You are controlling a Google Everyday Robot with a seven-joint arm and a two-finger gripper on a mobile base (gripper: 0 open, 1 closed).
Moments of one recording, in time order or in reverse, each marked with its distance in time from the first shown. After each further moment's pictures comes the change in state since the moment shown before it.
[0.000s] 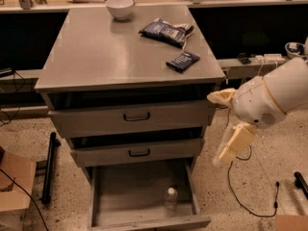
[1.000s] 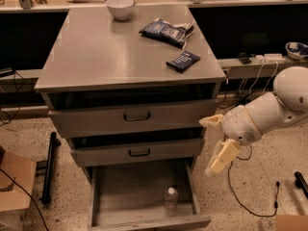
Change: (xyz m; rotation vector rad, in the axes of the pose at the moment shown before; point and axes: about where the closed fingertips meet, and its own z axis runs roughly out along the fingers) arm 0.066 -0.016 0.083 -0.157 -0.125 0.115
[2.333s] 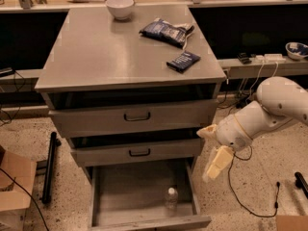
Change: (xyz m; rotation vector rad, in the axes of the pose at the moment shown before) arm 0.040 -0.014 0.034 -0.069 0.074 0.065
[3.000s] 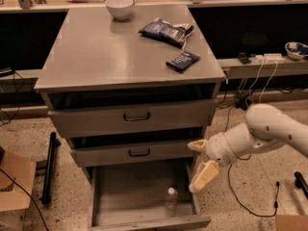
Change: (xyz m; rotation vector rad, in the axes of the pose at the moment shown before) arm 0.021 -0.009 0.065 -0.017 -0.122 0.038
